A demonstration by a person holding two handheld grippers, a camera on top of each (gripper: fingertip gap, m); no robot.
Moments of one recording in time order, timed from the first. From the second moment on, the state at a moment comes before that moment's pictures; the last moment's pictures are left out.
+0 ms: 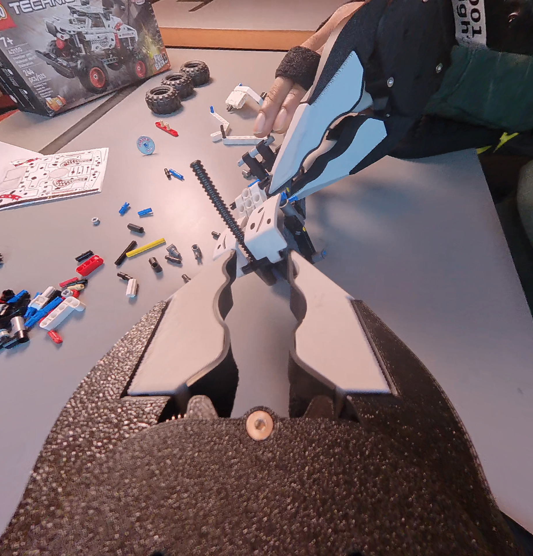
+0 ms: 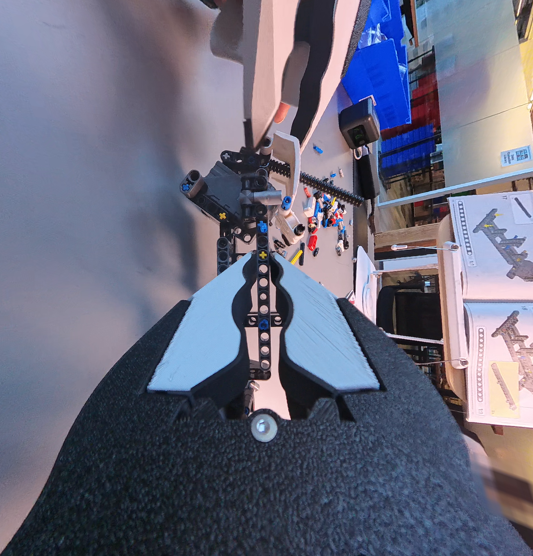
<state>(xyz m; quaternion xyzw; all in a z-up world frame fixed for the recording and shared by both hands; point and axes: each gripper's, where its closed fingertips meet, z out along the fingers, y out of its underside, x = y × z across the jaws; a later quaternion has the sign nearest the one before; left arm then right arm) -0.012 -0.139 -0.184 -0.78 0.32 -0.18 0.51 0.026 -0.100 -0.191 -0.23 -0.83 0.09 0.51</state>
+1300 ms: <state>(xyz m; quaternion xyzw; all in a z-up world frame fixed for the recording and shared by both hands) -0.002 -0.140 -0.183 -0.77 0.33 -0.19 0.51 0.022 -0.094 -0.193 -0.18 -0.83 0.06 0.53</state>
